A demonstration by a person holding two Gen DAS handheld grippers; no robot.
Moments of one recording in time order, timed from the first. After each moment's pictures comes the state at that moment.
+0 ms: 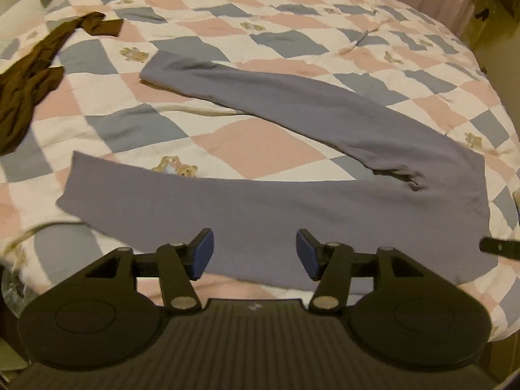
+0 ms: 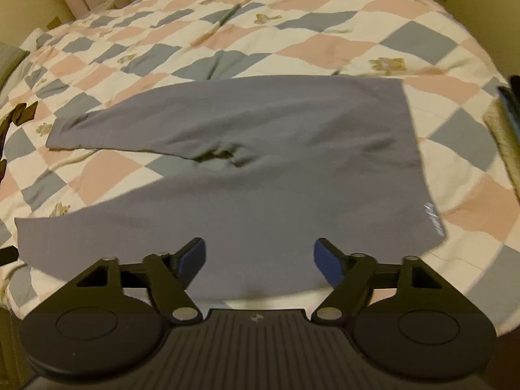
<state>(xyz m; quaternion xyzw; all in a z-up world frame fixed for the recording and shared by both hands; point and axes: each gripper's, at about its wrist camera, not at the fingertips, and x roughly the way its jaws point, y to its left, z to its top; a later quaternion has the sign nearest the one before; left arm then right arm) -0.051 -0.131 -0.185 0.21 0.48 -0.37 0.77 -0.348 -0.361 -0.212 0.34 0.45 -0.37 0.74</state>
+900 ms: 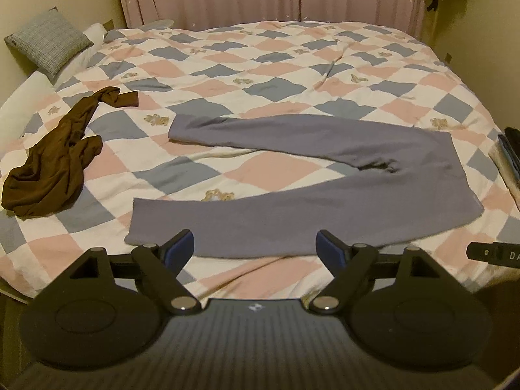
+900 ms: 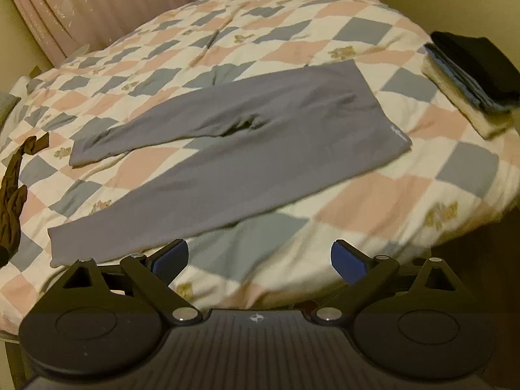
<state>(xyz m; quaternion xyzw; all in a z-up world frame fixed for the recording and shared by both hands) -0.084 -0.001 -0.080 0.26 0.37 -0.44 0.78 -0.360 -0.166 -0.140 0.37 0.38 -0.46 0.71</state>
